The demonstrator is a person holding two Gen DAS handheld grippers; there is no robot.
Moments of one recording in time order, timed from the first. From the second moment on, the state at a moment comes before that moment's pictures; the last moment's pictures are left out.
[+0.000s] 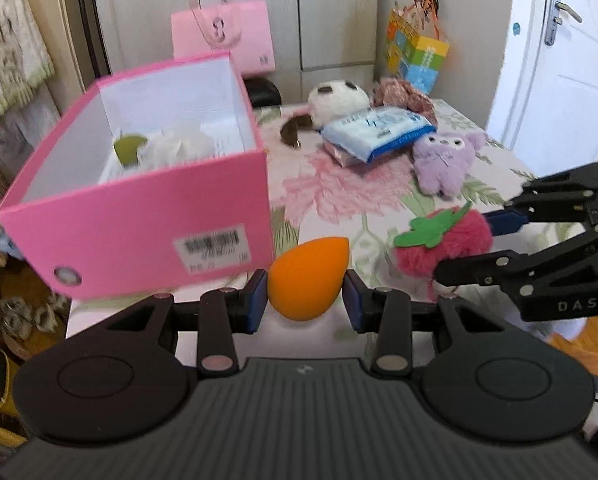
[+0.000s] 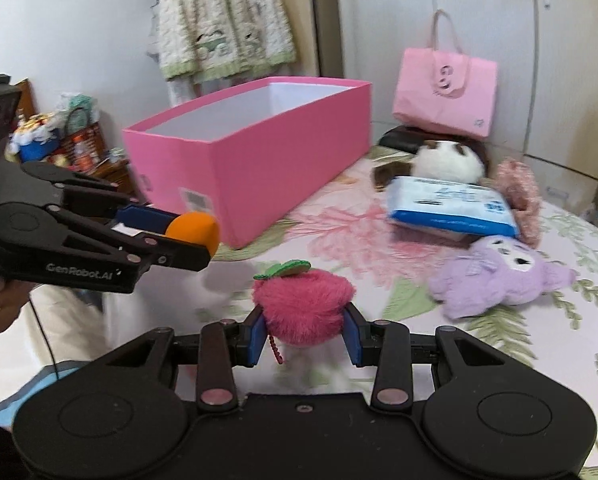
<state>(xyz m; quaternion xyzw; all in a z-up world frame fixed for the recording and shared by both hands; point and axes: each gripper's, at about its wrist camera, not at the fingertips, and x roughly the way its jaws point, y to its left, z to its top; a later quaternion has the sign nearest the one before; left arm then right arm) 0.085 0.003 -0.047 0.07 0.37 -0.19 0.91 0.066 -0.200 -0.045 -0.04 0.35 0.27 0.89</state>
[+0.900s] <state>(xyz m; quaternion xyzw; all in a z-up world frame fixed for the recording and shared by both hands) 0.093 0.087 0.041 0.08 0.36 -0.19 0.91 0.089 -0.110 0.066 -0.12 0.24 0.36 0.89</state>
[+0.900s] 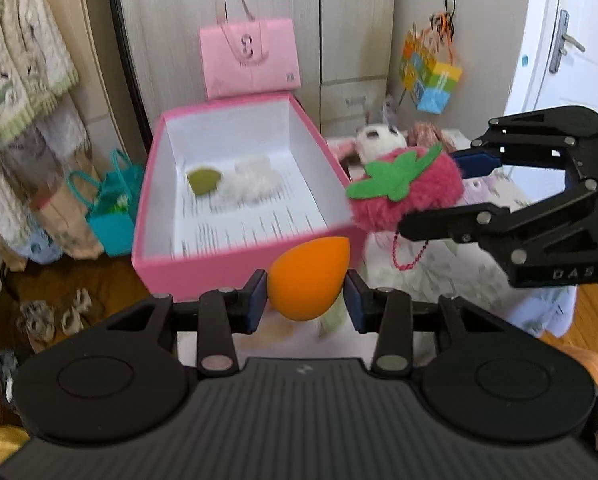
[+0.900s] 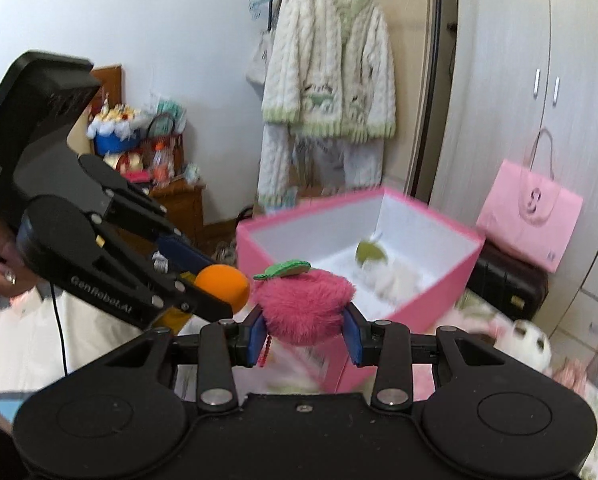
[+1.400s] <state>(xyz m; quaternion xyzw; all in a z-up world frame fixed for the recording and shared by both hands) 0.229 0.097 0.014 0.02 0.35 -0.16 0.92 0.220 -0.094 0.041 -0.12 0.25 0.32 0.91</state>
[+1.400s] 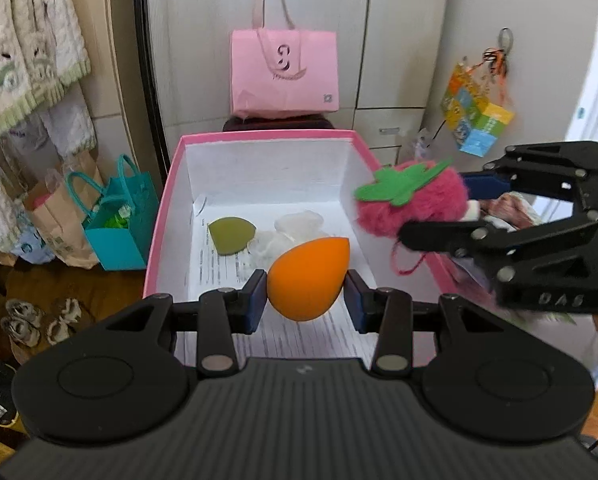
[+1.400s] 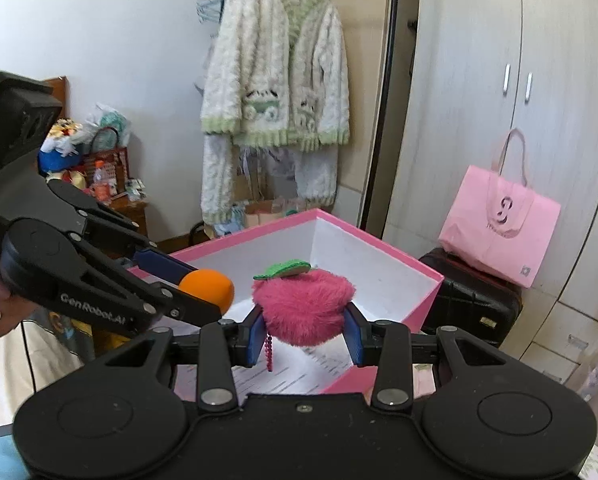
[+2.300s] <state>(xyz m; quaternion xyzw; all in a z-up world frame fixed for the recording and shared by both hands) 0.276 0.093 -0.003 0.06 0.38 -0.11 0.92 0.297 -0.081 0.001 -0.14 0.29 0.30 0.90</state>
